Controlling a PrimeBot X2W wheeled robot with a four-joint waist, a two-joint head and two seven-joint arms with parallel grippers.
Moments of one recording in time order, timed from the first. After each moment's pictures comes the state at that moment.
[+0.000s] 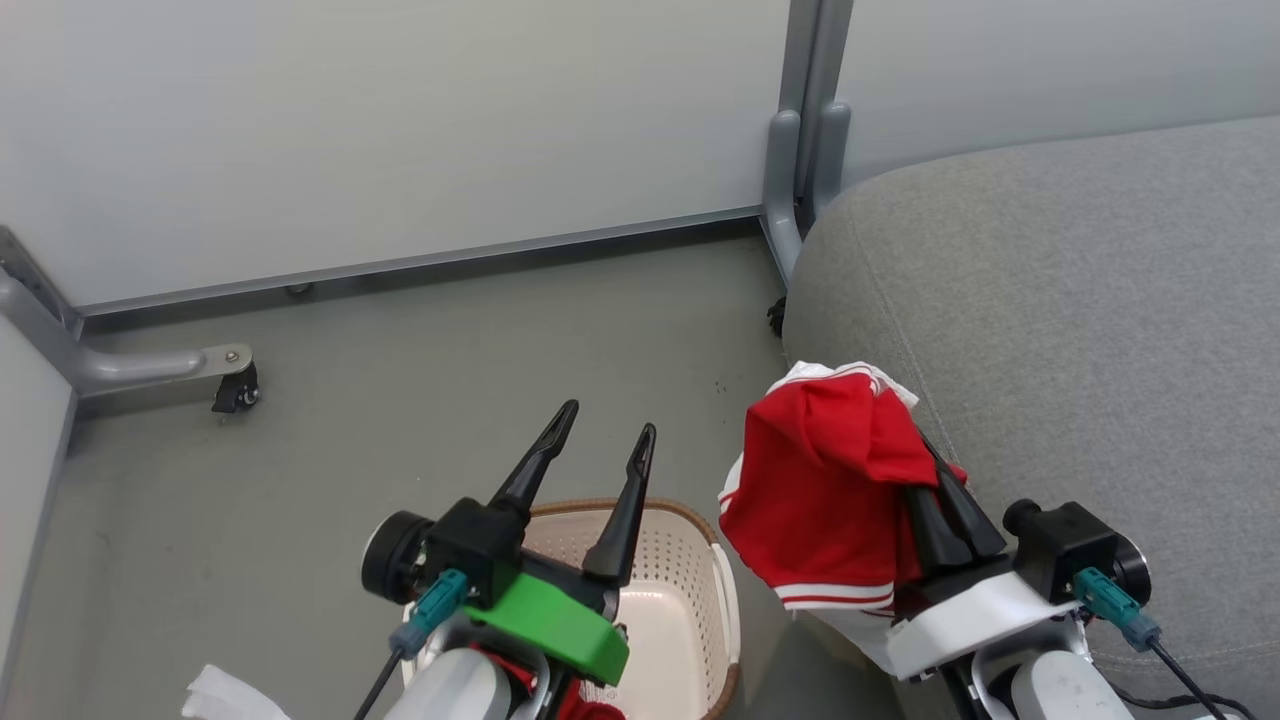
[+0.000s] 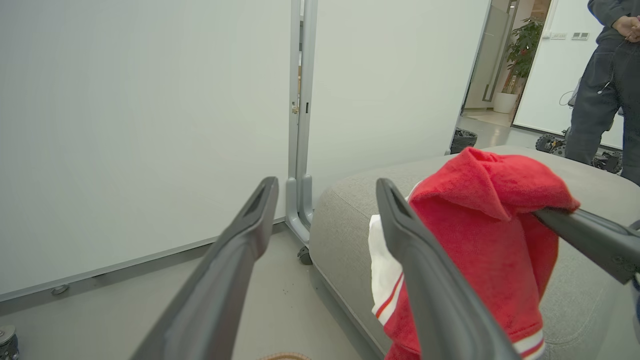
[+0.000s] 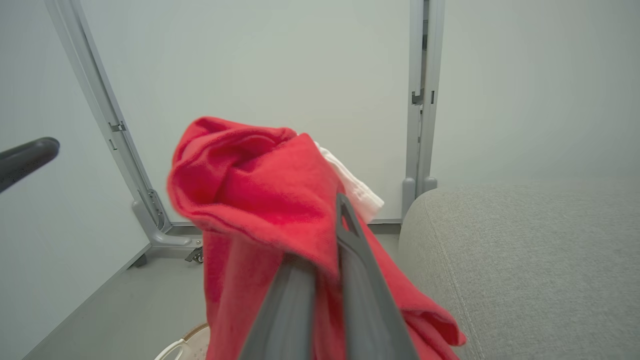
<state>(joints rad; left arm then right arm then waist) -0.26 0.13 -0.64 0.20 -0.43 0.05 -0.26 -0.06 -0.05 0.16 0.16 0.17 0.13 -0.26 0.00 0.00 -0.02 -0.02</state>
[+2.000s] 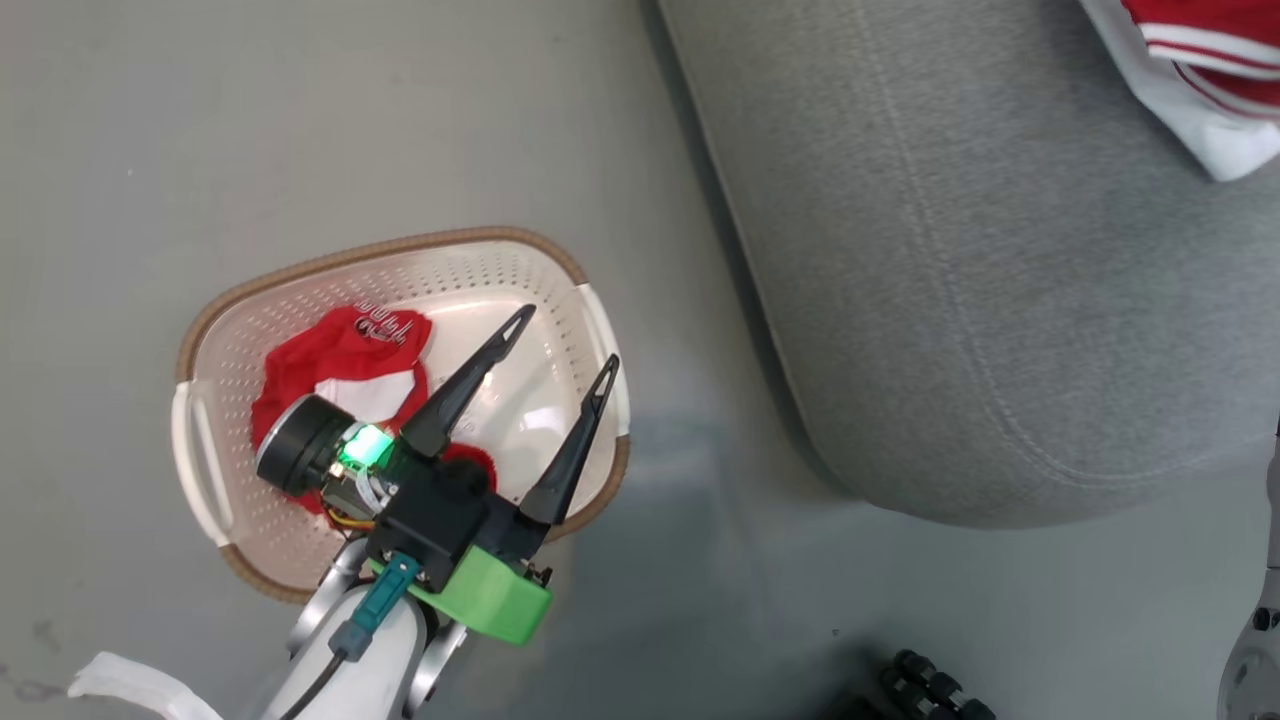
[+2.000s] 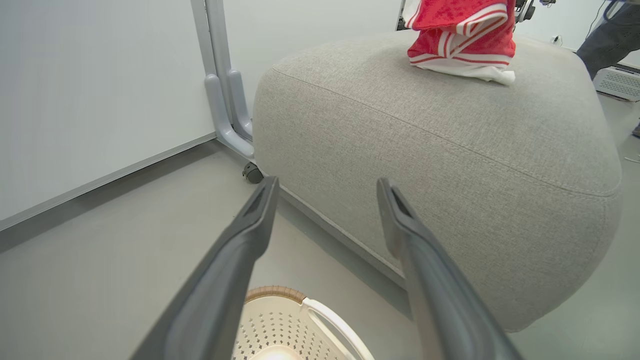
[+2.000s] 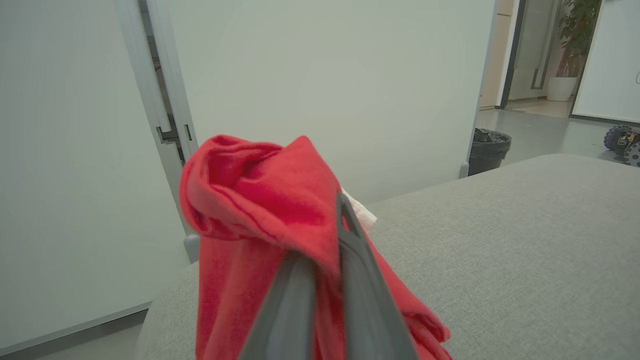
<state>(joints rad) -0.29 0.23 -0.49 0.02 -0.08 -0.13 -0.26 -0.78 -0.22 -0.29 0.31 0.29 0.13 -0.26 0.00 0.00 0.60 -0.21</state>
